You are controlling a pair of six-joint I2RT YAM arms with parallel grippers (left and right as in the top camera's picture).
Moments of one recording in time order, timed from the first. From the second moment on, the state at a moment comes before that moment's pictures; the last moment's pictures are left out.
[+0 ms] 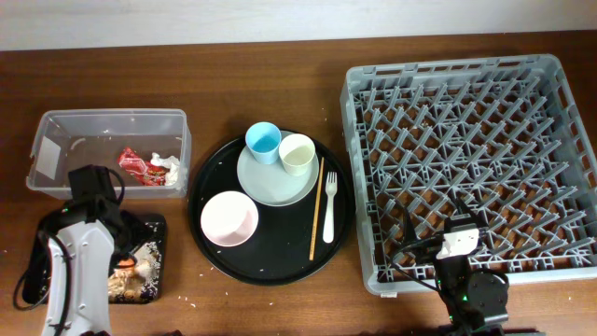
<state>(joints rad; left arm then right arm) 0.35 1.36 0.90 -1.00 -0.22 -0.48 0.12 0.01 0.01 -0.08 0.00 -0.09</state>
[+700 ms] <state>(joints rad) -0.29 1.19 1.01 -0.90 0.38 -0.23 0.12 0.01 0.01 -0.07 0.00 -0.09</state>
